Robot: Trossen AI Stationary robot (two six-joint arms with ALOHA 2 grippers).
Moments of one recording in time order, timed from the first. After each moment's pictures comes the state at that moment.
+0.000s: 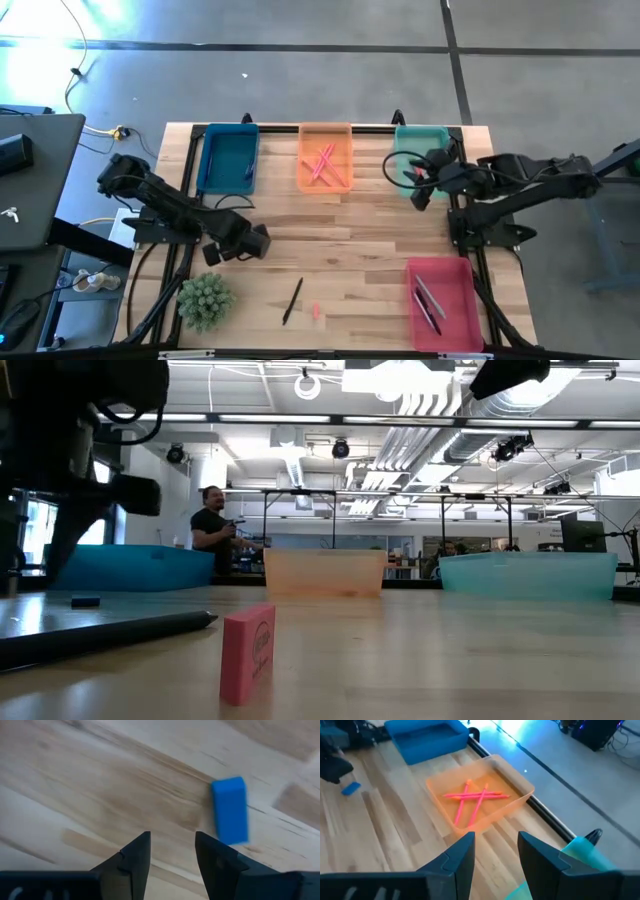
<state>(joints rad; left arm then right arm) -0.25 1.47 0.76 -0.86 0.06 -2.36 0.15 0.91 1.11 -0.95 0.64 0.41</state>
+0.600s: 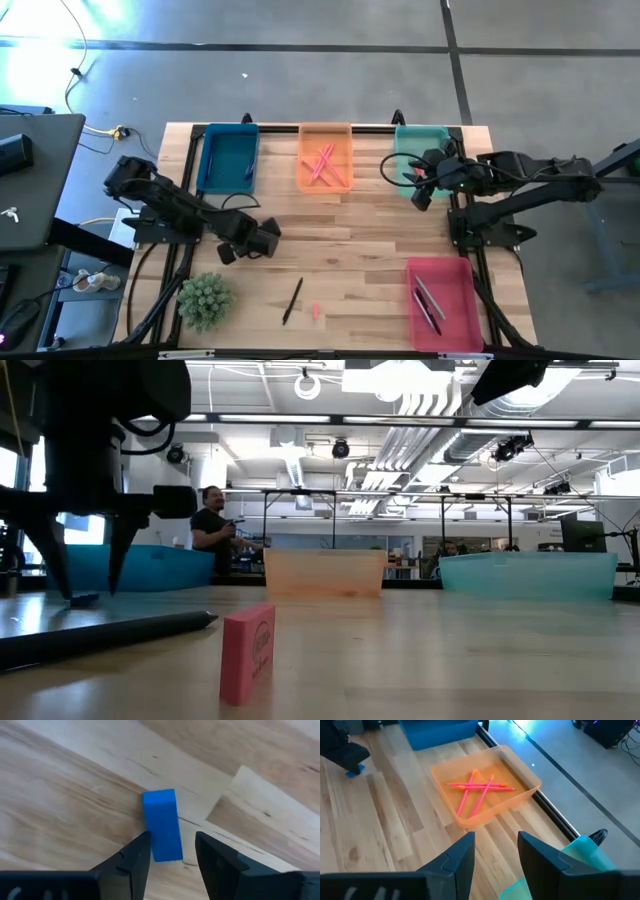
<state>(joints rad) -0.21 1.55 0.76 -0.71 -0.11 -2.39 0.09 0.91 1.11 -0.97 0.54 0.32</state>
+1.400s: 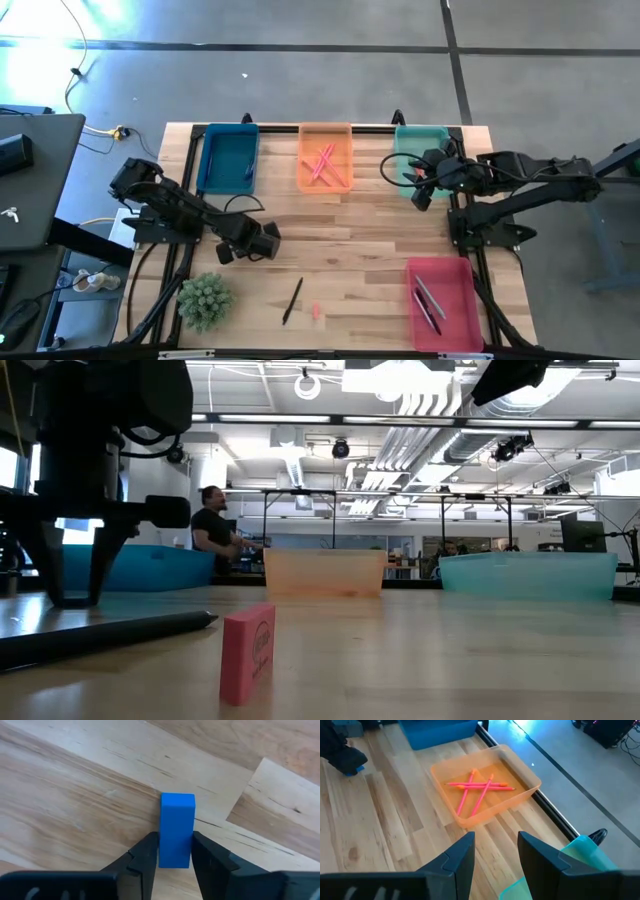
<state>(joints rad) -0.21 1.64 0.77 -0.75 -0.06 -2.32 0.09 0.91 1.11 -0.97 0.54 0.32</state>
